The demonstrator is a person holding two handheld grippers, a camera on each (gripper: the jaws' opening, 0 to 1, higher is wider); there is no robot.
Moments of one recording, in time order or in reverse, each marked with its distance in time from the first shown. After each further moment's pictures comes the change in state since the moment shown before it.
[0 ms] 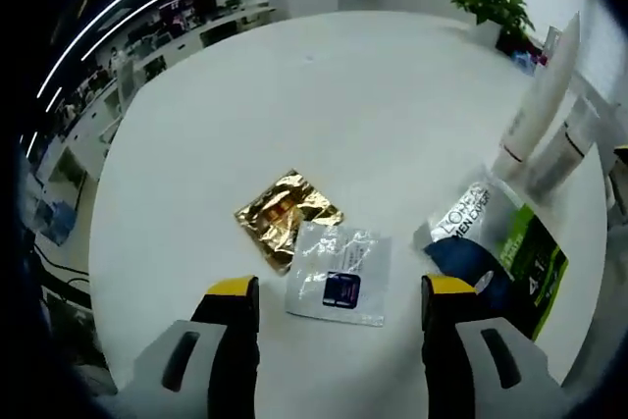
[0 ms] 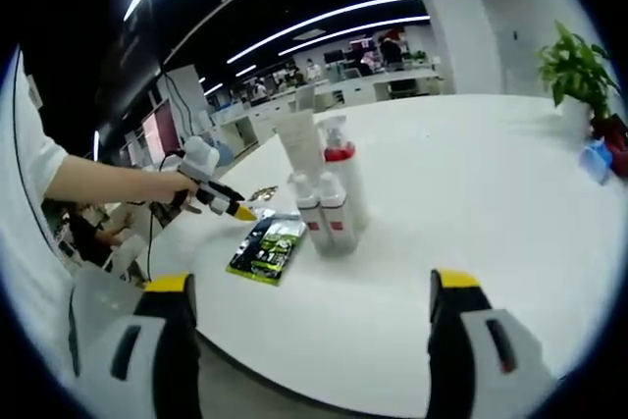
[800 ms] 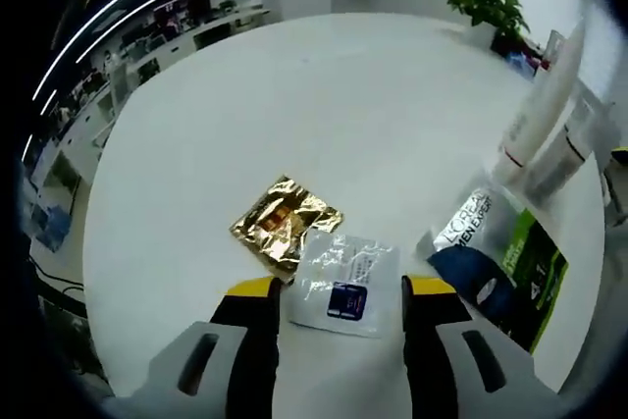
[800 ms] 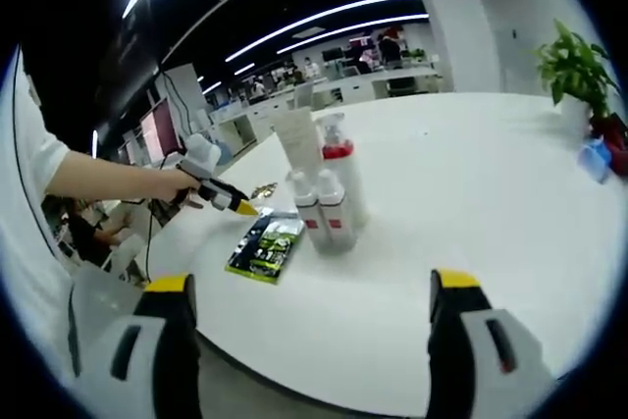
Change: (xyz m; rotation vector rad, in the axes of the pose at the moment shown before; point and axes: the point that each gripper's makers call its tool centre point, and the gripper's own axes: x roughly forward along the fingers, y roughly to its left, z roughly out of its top) left arm 0.006 -0.002 0.005 0.019 -0.012 -0.041; right arm 0.000 -0.001 -0.001 0.003 0.007 -0.005
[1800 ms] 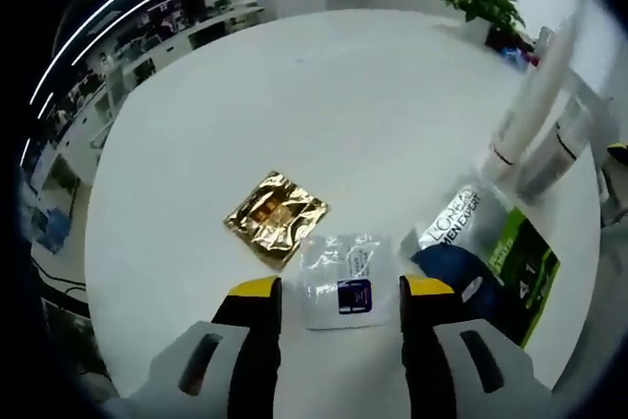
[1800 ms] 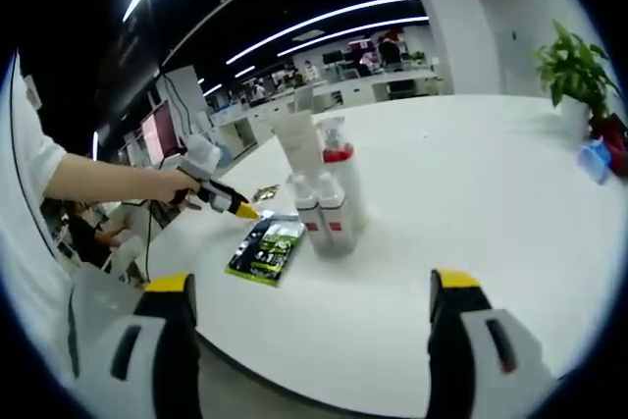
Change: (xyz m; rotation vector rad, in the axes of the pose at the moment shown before) left arm -0.005 -0.012 0.000 -0.014 0.030 0.021; right arm -0.001 0.000 0.002 0.000 -0.011 0.000
